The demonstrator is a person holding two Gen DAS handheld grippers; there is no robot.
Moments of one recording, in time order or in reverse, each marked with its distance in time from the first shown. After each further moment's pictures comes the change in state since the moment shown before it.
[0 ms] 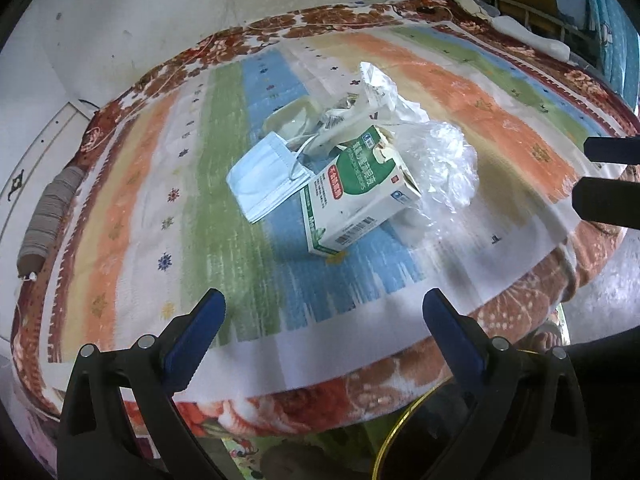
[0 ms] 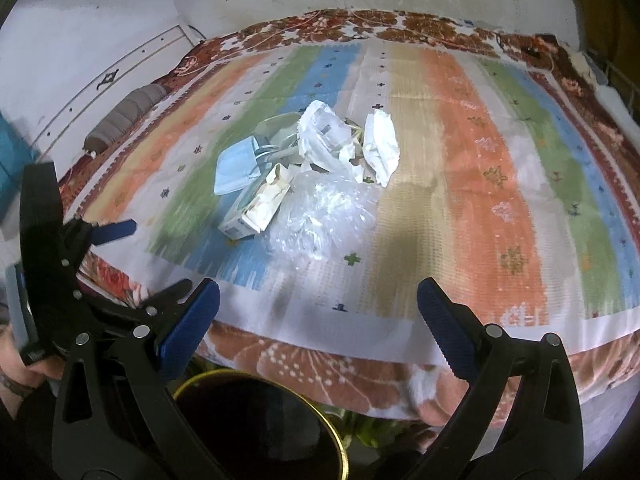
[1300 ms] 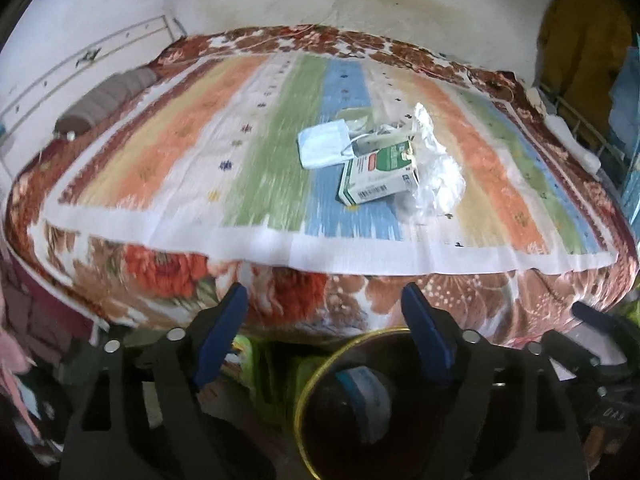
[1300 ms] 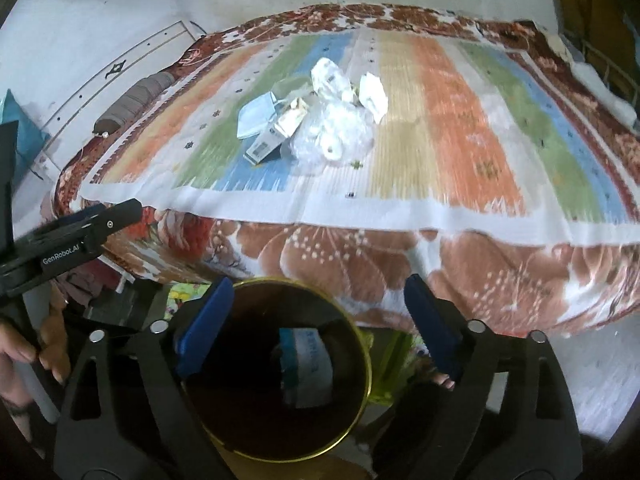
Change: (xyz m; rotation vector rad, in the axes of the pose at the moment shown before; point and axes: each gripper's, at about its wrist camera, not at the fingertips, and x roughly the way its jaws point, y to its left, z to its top) left arm -0.098 0.014 -0.077 -0.413 -0.054 0.015; right arm -0.070 0.024 -0.106 0.006 0.002 -0.032
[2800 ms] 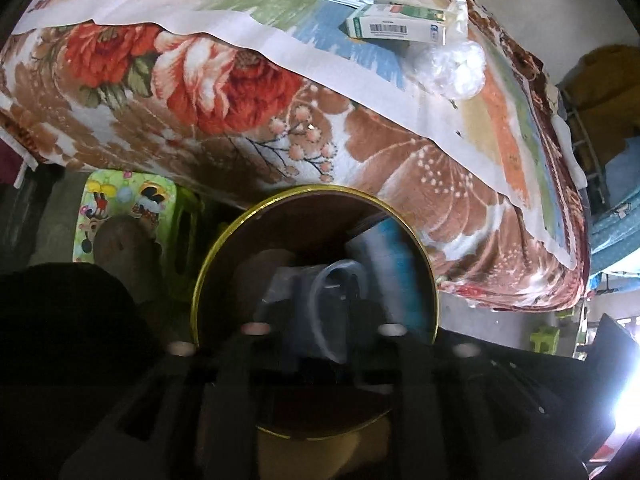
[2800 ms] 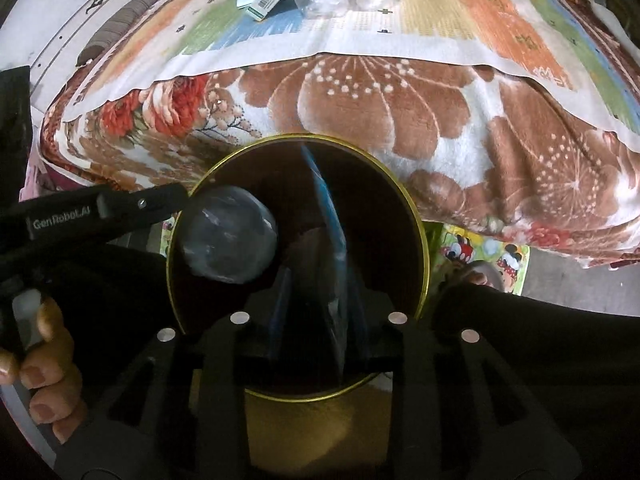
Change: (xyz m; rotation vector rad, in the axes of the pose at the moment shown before) left arm 0.061 -0.005 -0.094 -0.346 0.387 -0.229; right arm 0.063 0.029 -0.085 0.043 0.327 0.010
